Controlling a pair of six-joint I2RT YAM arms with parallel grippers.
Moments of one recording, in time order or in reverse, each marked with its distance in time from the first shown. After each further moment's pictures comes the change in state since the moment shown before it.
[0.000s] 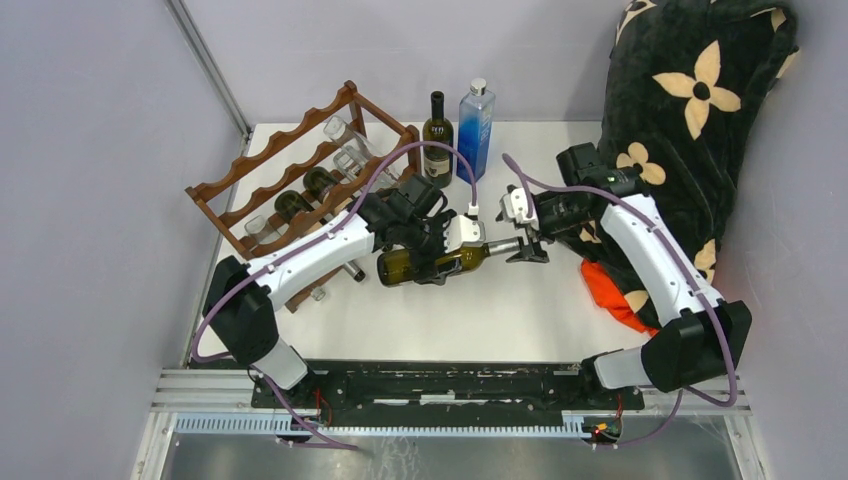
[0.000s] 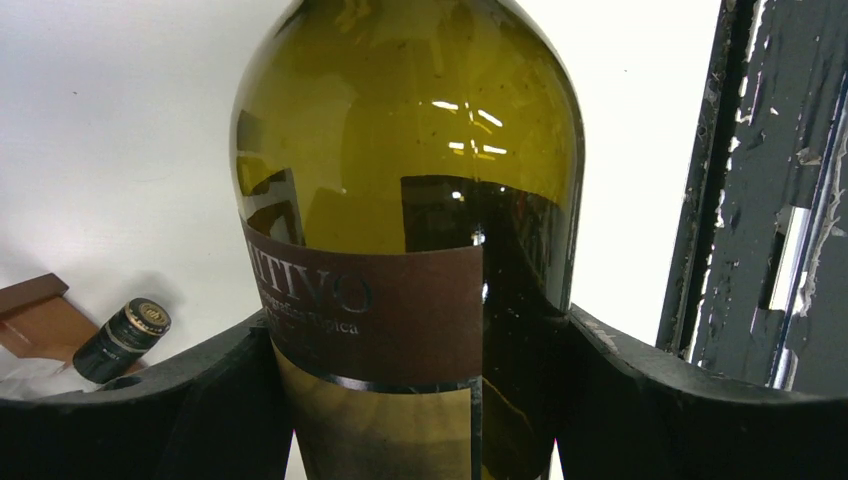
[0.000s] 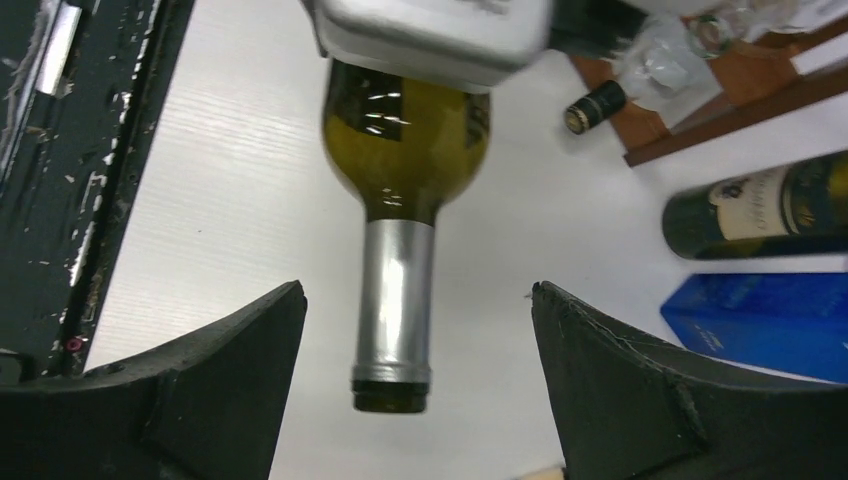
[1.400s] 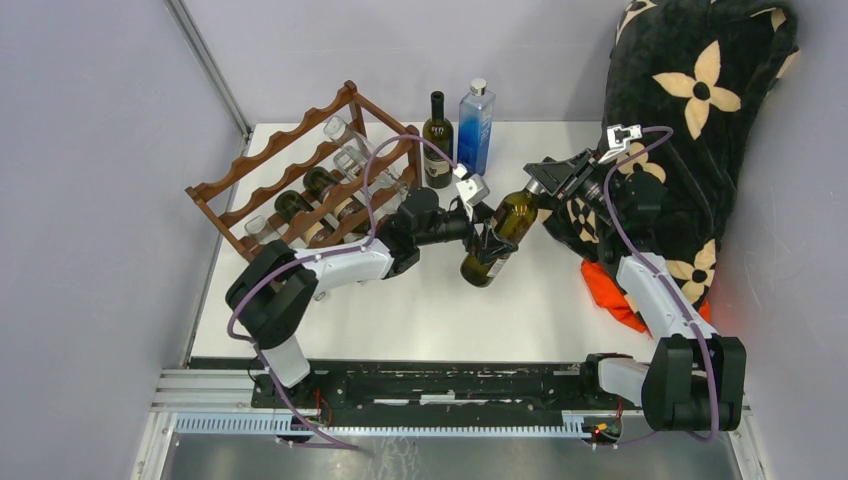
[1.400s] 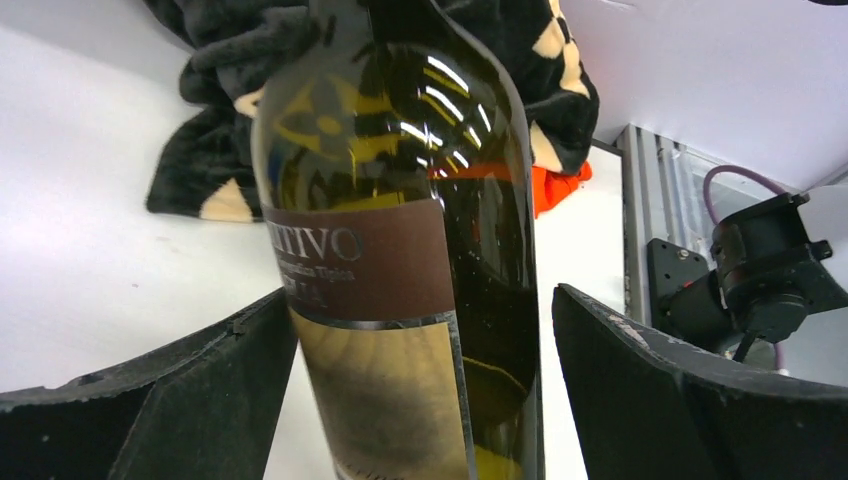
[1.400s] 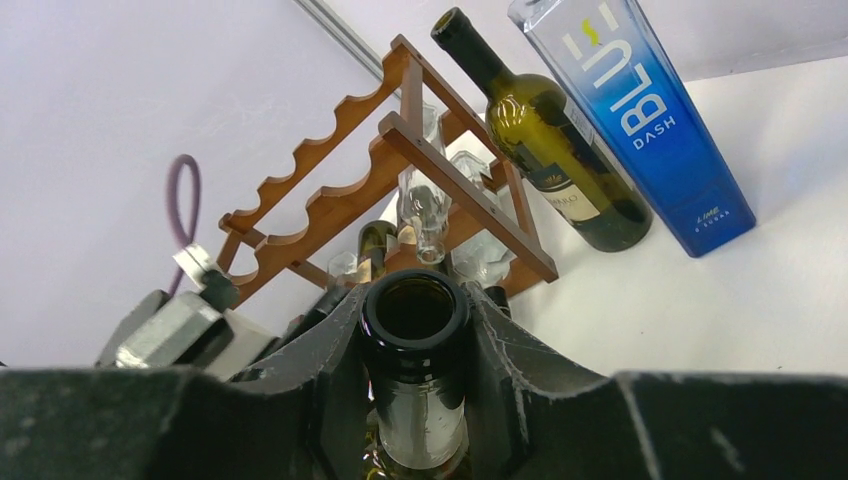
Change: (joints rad) left arm -0.023 0.119 -0.312 1.374 0.117 -0.803; right arm -0.244 -0.211 -0.618 1.750 0.259 2.275
